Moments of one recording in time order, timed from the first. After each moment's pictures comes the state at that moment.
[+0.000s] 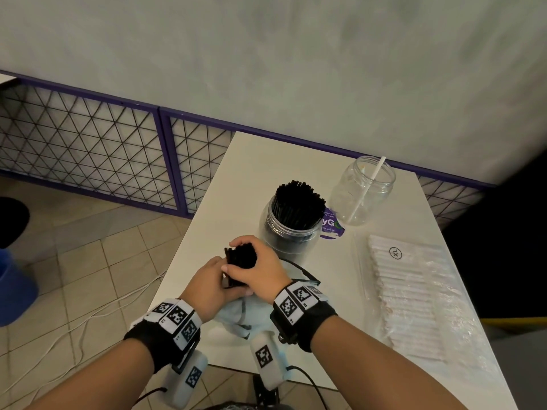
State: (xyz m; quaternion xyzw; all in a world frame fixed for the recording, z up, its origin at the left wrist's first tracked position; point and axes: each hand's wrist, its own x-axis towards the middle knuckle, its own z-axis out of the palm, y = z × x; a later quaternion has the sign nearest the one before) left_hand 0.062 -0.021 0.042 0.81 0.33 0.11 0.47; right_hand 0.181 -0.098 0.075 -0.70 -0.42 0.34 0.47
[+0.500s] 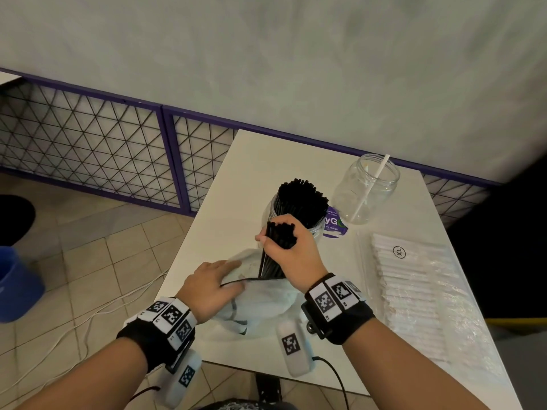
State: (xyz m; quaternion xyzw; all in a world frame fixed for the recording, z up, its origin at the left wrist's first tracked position) left_hand 0.053 -0.012 0.035 0.87 0.33 -0.02 0.37; right_hand 0.211 -0.116 0.107 -0.63 -0.39 0.29 0.61
